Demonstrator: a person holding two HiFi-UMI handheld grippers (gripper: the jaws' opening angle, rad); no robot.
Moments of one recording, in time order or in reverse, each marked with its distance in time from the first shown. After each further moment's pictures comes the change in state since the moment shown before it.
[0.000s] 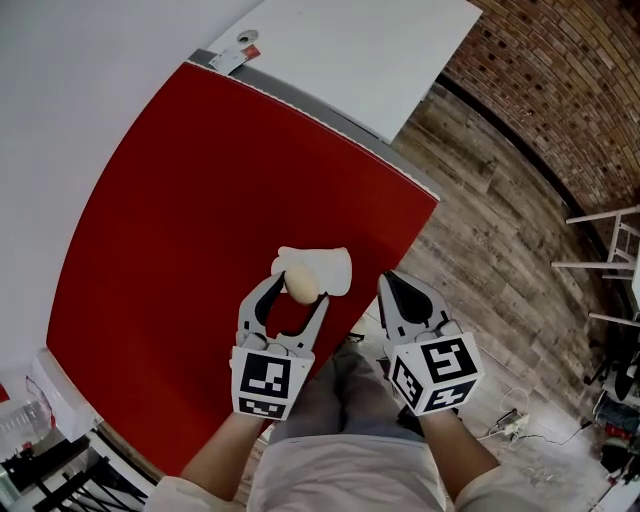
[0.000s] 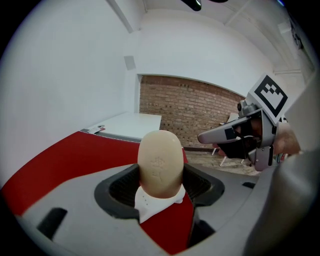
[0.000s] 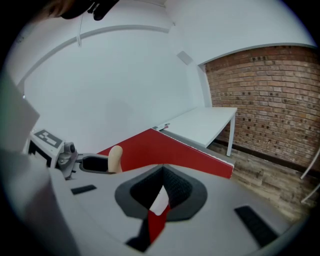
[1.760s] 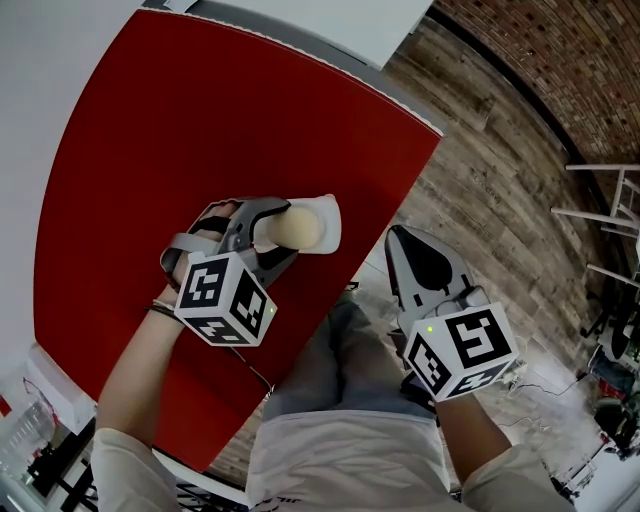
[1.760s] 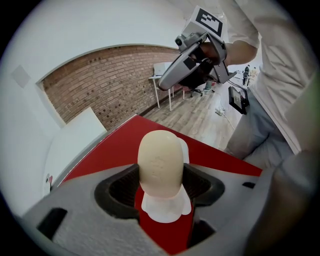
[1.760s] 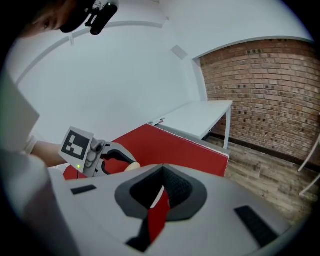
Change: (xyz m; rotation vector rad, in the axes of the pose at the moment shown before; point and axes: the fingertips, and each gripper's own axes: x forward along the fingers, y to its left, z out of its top) left arm 0.058 -0.002 -0.065 0.845 0.341 -0.506; right arm 0.005 -0.021 -0.019 0.039 0.043 -0.018
